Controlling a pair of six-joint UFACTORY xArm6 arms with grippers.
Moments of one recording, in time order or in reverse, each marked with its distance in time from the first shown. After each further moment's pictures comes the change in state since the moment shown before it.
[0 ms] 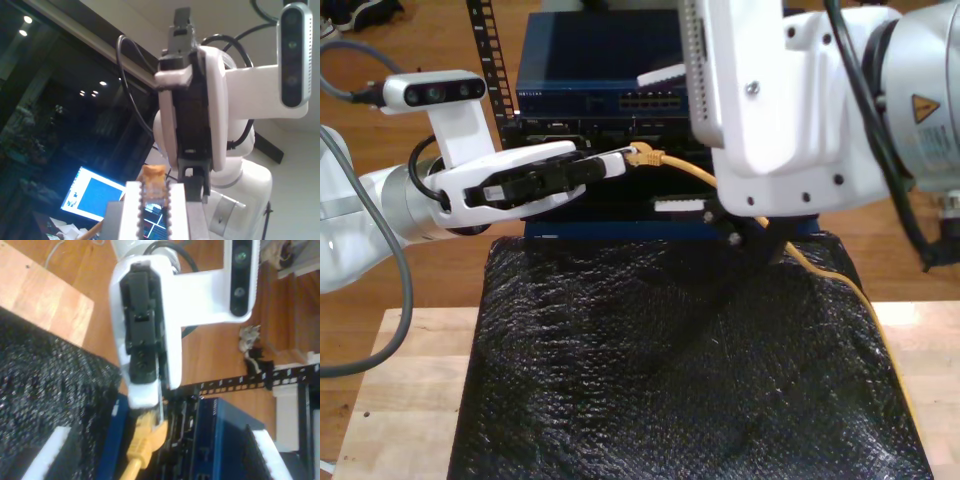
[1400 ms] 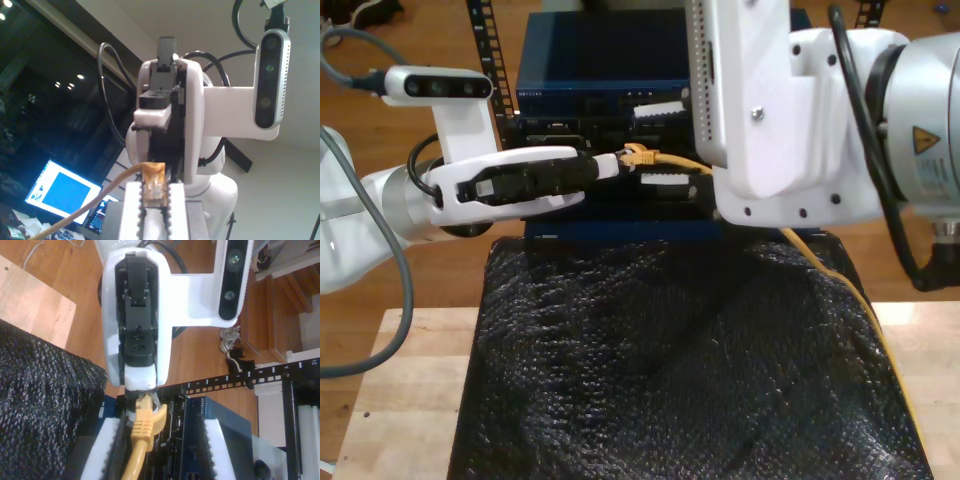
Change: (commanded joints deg) left arm -0.1 0.0 0.0 0.0 2.2 -5.7; right arm 0.4 -2.1 3.5 0.0 -3.3 0.3
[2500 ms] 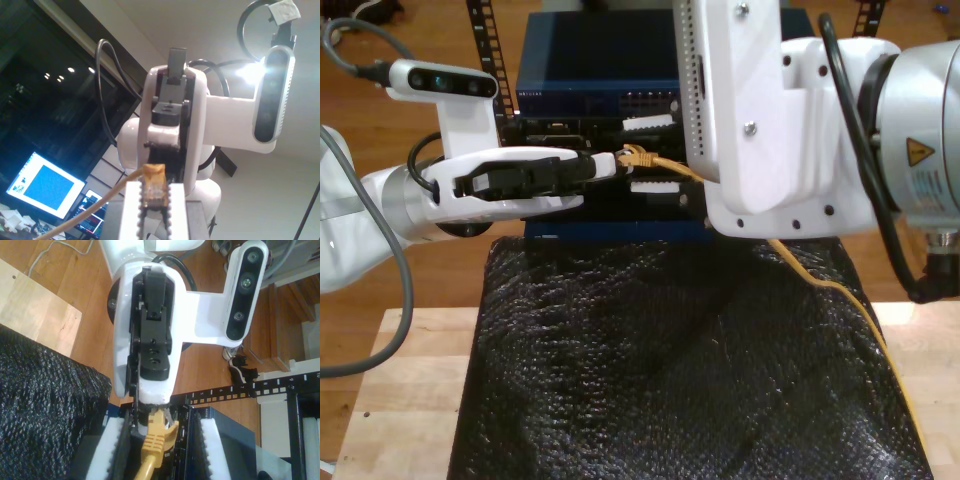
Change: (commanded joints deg) left arm 0.0 0.1 -0.1 0.0 0.9 -4.3; right arm 1.2 -0.3 0.4 0.0 0.1 0.1
